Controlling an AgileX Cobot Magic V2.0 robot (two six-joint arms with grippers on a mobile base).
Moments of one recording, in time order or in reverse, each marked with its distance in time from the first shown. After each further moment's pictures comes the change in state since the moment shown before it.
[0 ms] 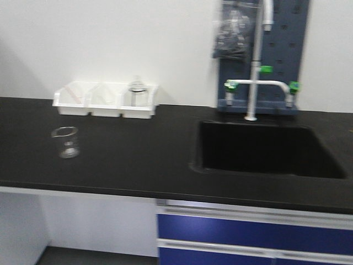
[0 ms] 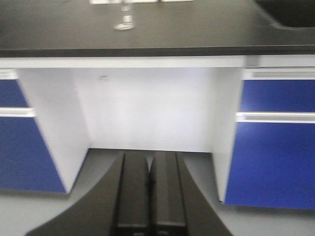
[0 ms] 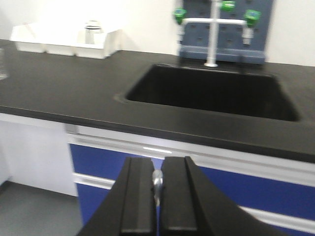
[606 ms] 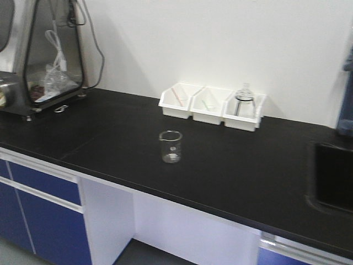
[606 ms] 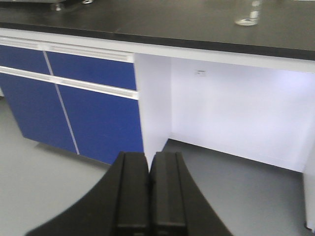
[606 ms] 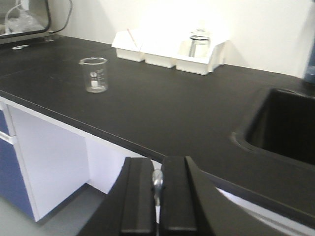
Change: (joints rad) left arm 0.000 0.000 0.000 0.000 0.000 0.000; right arm 0.000 0.000 0.000 0.000 0.000 0.000
